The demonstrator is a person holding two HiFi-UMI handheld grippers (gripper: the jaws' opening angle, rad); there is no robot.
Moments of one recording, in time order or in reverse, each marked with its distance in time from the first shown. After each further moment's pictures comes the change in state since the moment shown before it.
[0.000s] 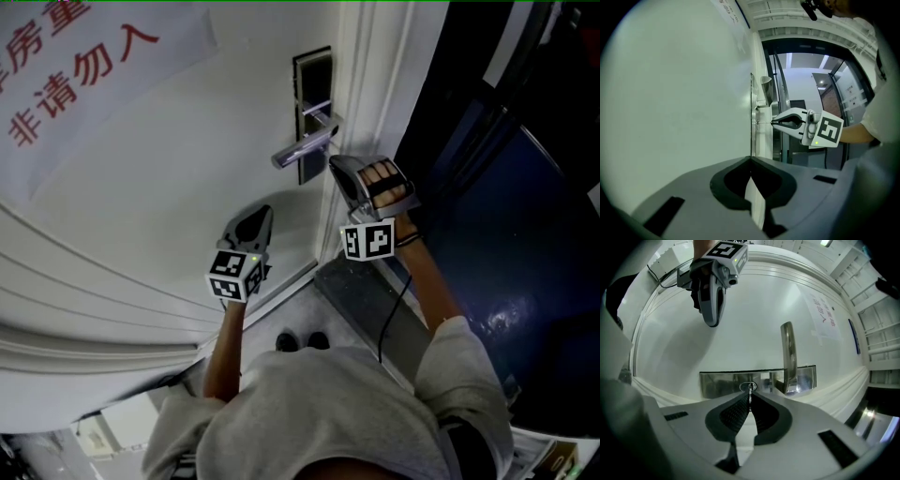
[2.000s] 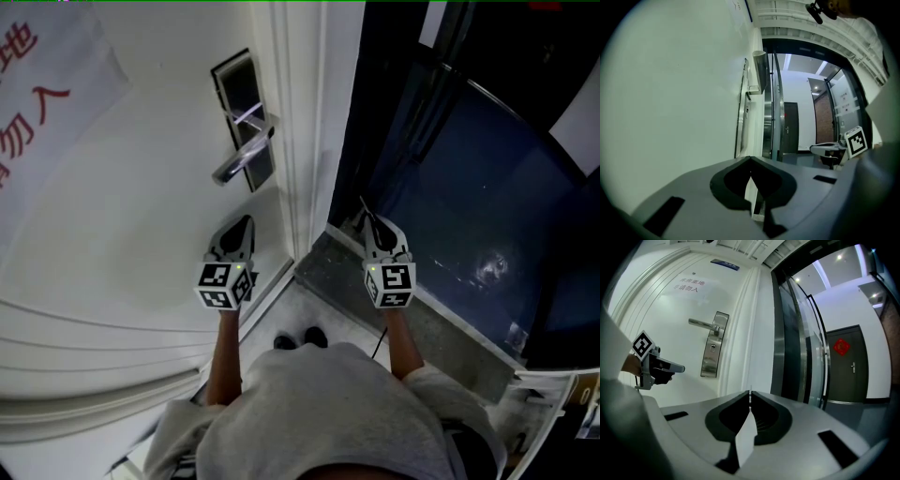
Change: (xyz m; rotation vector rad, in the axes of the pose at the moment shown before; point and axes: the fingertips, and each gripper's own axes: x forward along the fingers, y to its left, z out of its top) left arm 0.043 -0.031 -0.028 -0.054 0.025 -0.129; right arm -0.177 0.090 -0.117 1.403 0.401 -0.203
